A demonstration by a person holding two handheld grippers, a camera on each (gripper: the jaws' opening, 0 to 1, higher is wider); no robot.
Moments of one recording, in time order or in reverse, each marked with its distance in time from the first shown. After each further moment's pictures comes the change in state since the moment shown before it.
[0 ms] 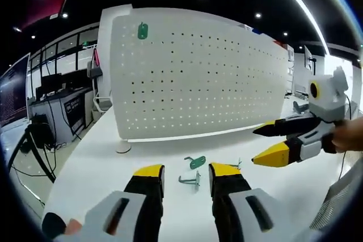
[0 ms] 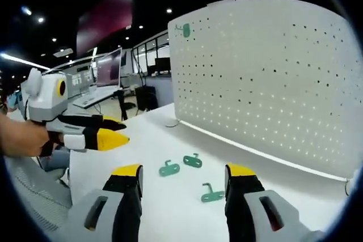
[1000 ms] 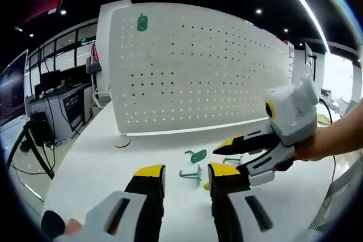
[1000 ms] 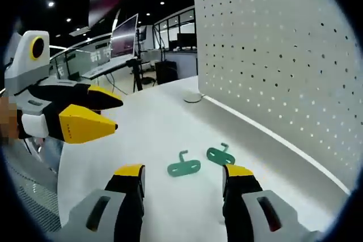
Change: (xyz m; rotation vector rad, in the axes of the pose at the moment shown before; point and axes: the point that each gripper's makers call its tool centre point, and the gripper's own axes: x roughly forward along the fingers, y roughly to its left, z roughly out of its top) left arm 0.006 0.004 -0.012 -0.002 0.045 -0.002; right arm 0.081 0.029 -0.046 -0.085 0.178 0.163
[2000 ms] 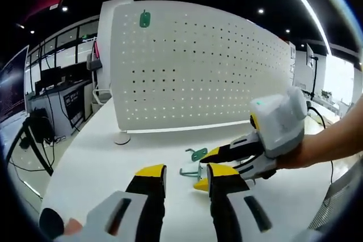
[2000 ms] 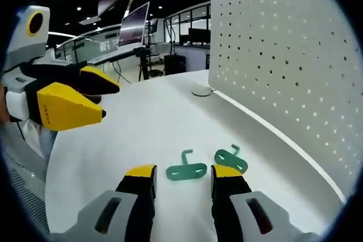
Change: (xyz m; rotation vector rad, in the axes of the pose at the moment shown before) left arm 0.002 0.001 -0.003 -0.016 0.011 0.000; right arm 0.024 0.004 -0.008 -0.079 0.030 0.042
